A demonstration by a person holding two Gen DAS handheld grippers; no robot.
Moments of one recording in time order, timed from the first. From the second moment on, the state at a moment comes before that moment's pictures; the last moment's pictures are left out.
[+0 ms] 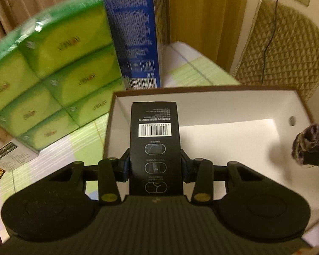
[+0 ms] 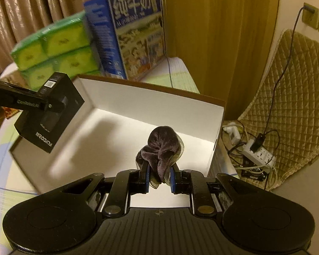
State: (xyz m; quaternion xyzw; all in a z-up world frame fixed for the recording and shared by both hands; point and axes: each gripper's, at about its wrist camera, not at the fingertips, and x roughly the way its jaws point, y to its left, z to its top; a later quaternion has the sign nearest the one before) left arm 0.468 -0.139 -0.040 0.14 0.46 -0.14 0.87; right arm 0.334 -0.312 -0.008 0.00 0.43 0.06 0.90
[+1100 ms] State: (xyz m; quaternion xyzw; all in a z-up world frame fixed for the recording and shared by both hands) left arm 0.471 -0.135 -0.054 0.18 0.44 -0.17 0.86; right arm 0.382 -0.315 -0.034 -0.06 0.40 0.06 0.91
